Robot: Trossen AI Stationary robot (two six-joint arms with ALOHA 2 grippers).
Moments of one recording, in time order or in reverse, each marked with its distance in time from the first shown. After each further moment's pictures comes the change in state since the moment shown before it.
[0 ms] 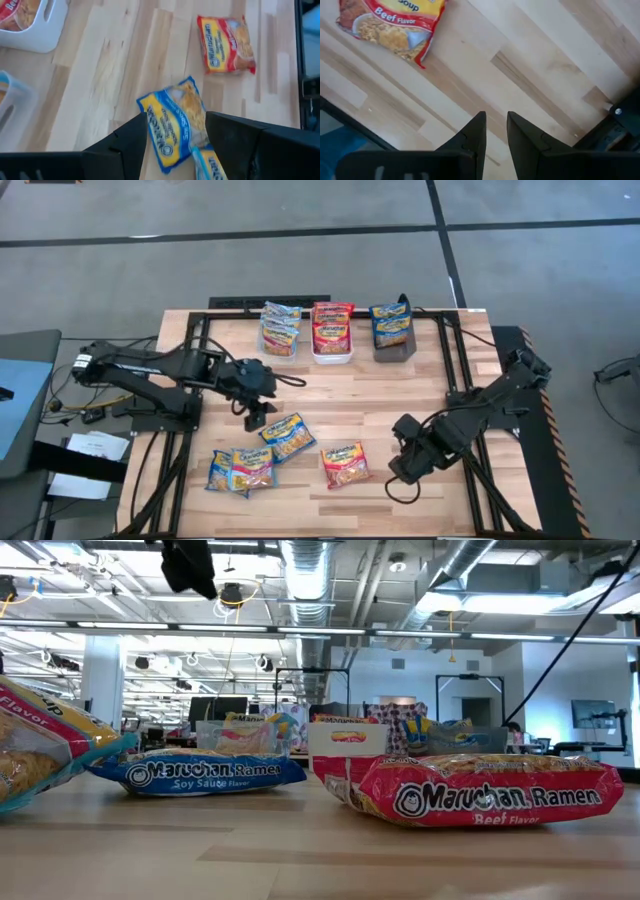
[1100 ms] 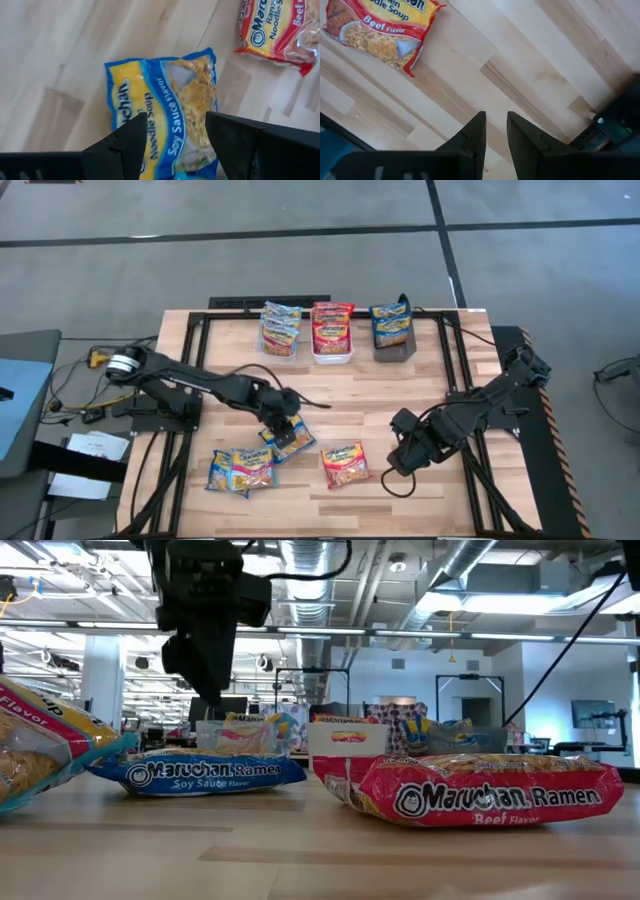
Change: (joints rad) left arm -0.043 0.333 -0.120 0.233 0.070 -0.330; right arm -0.040 -0.008 0.001 -0.029 0.004 -0.066
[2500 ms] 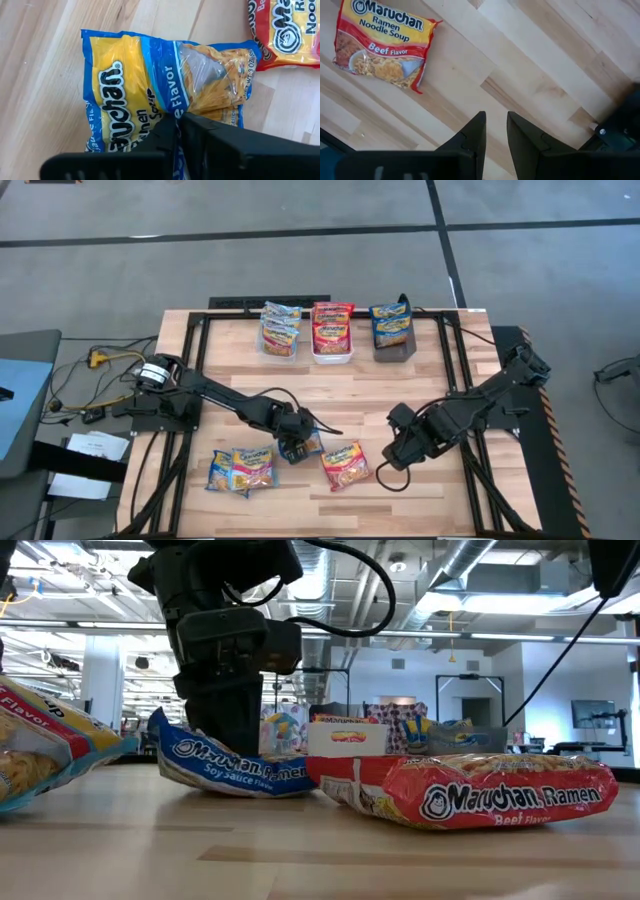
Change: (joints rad) left arm -0.085 0.288 0.003 0.155 -0.043 0.035; right arm -0.044 0.000 0.000 0.011 0.049 -0.007
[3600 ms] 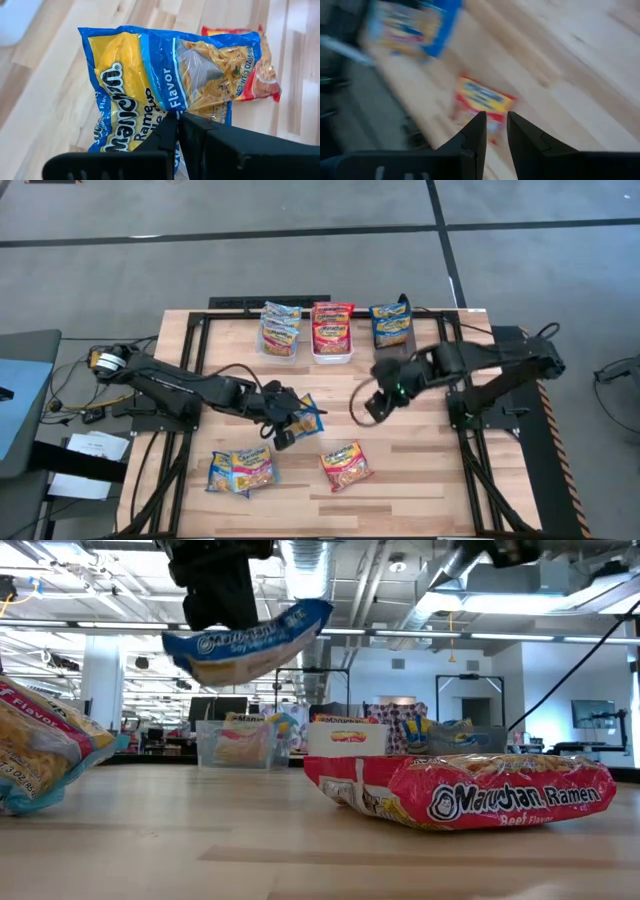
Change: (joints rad) left arm -0.002 -0.388 0.040 -0.079 -0.183 0.103; right arm -0.394 -0.178 0.000 0.364 -0.183 -0.386
